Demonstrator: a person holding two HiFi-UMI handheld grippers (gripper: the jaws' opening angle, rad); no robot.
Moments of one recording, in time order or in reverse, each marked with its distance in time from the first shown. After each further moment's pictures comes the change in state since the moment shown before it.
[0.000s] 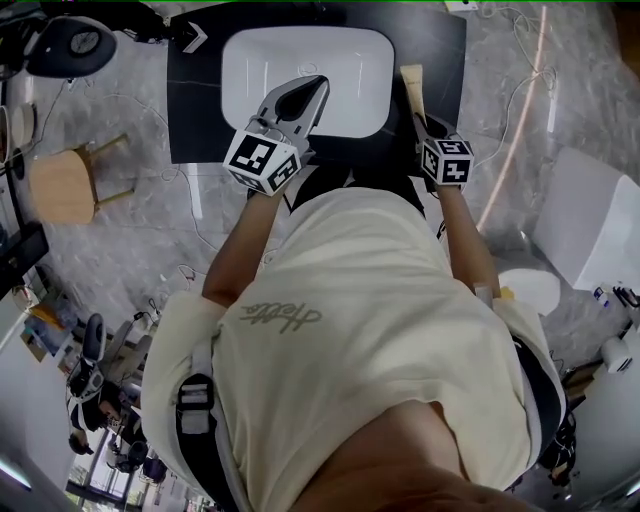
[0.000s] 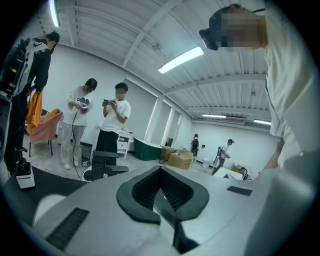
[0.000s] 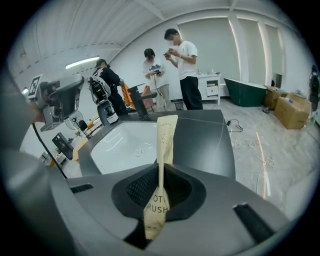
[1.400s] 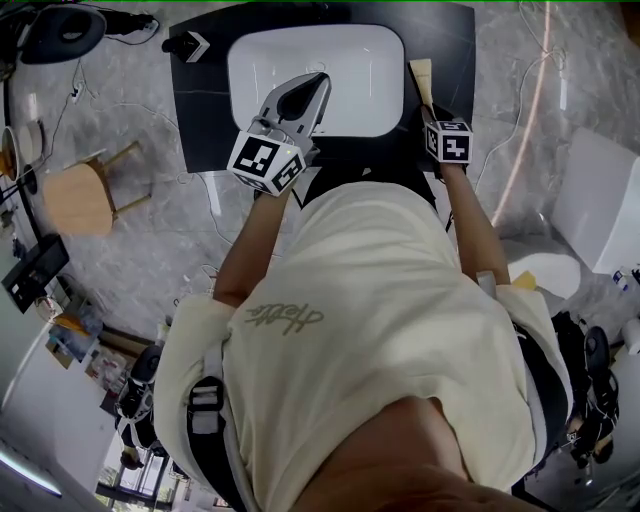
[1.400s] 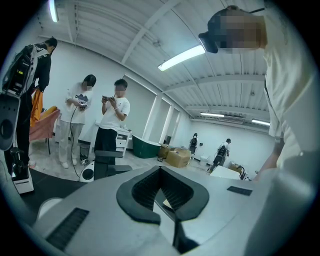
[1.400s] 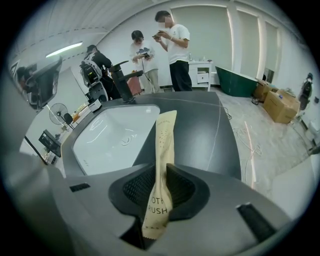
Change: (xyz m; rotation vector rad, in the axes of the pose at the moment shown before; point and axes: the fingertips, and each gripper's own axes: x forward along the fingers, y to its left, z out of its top) left arm 0.009 0.029 0.001 0.002 0.031 -0.028; right arm 0.045 -0.022 -0.024 0.066 0.167 -0.132
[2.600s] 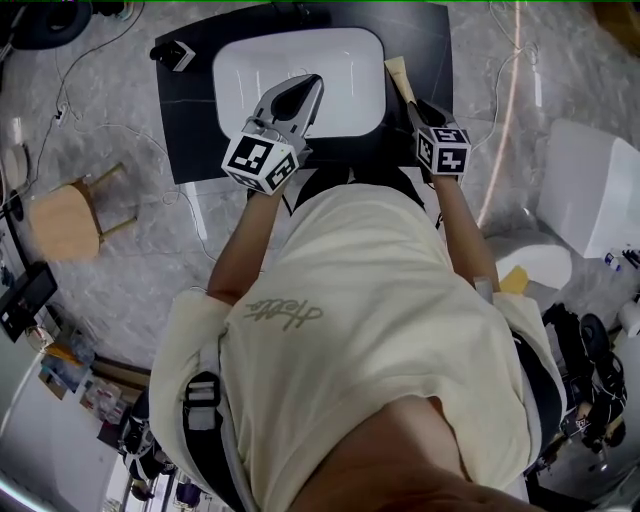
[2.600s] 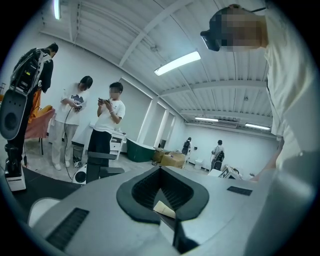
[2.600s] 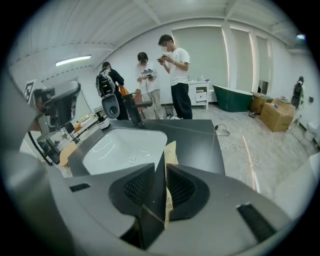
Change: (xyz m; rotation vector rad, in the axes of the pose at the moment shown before) left arm -0.017 -0.019 -0.002 -0.002 -0.053 -0.068; right arm -0.072 0.034 0.034 -0.012 -0.211 -0.009
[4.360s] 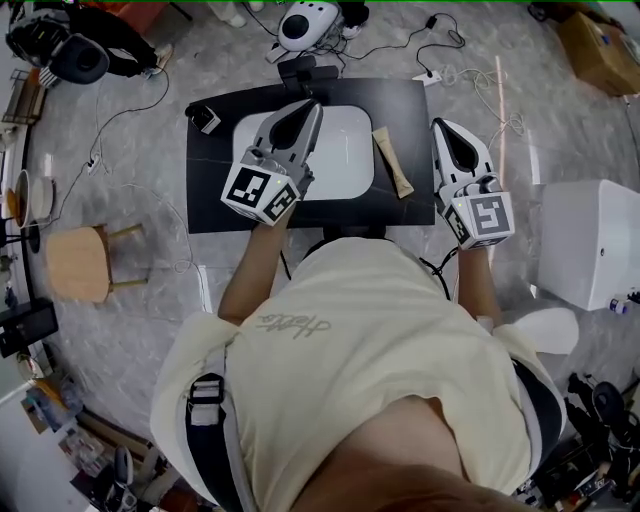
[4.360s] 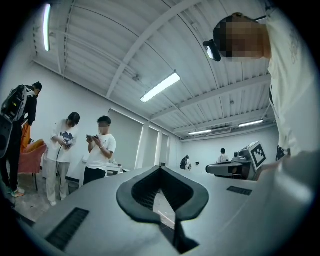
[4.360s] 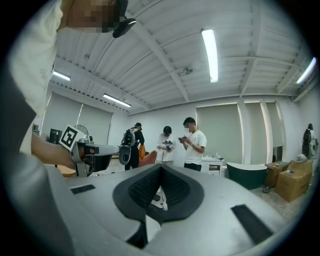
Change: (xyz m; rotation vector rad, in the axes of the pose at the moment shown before) left arm -0.016 -0.089 0.147 0.186 -0.287 -0.015; right arm -0.269 0.054 0.206 -0.335 -0.781 0.087
